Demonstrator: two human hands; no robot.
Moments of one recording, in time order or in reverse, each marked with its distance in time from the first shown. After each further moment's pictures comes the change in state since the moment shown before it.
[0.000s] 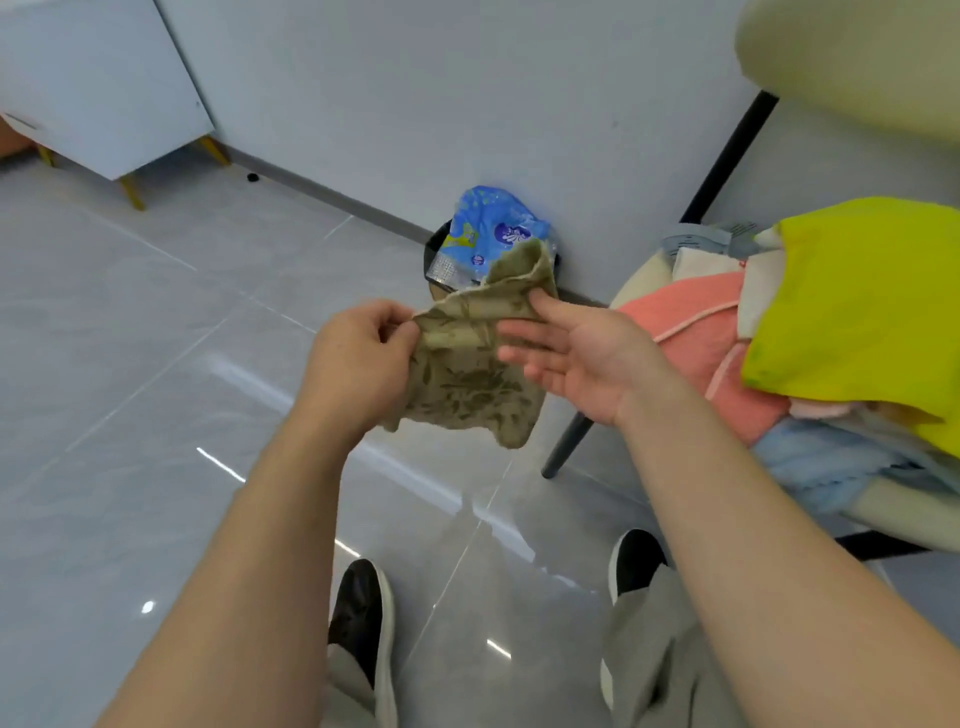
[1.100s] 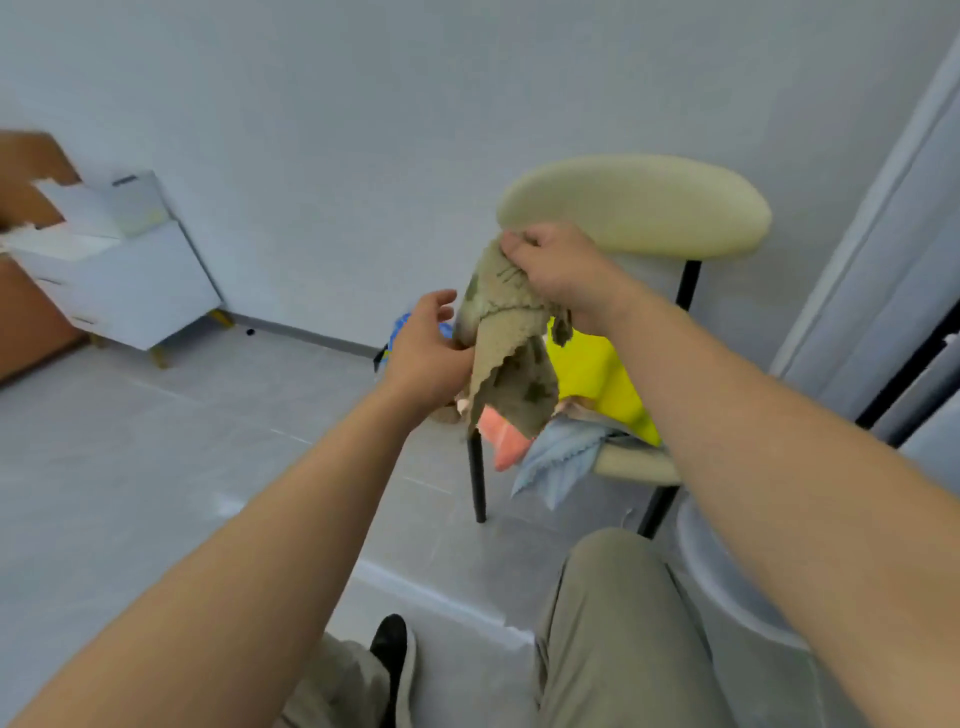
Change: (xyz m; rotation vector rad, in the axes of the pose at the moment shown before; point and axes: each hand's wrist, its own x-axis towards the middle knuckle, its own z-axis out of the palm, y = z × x) left_hand -0.190 0.220 0.072 -0.154 -0.168 0.310; right_hand -0.245 -0.150 -0.126 -0.646 0.219 -0.735
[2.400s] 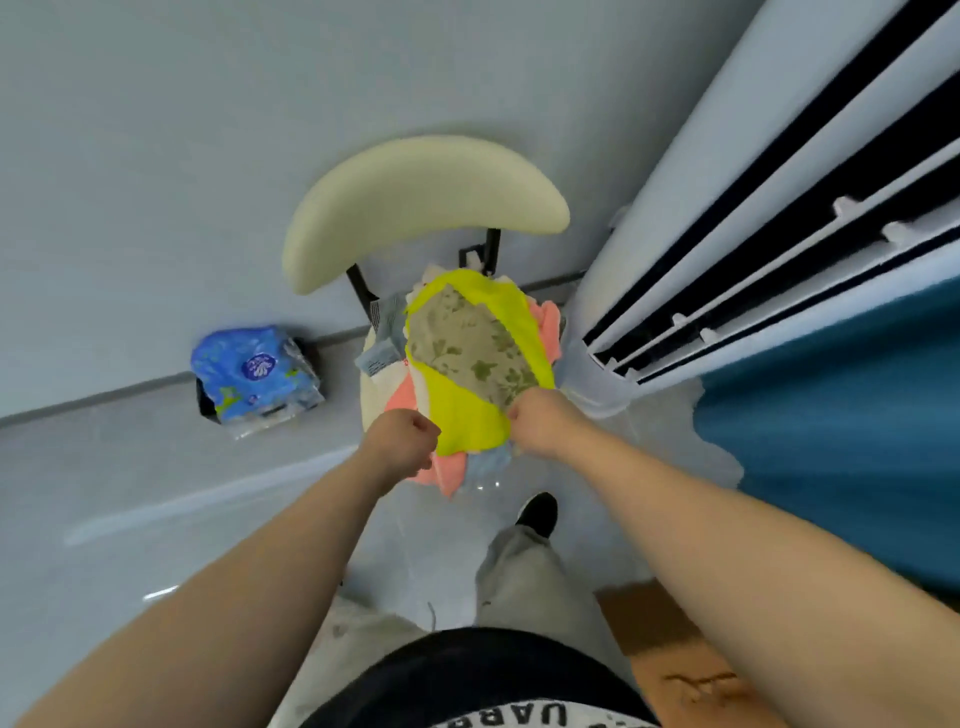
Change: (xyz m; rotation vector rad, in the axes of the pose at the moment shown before) left_hand 0.259 0.120 0.023 0.513 -1.062 -0.444; right_hand 0.097 -0.023 -0.096 -0.486 -0.318 1.146
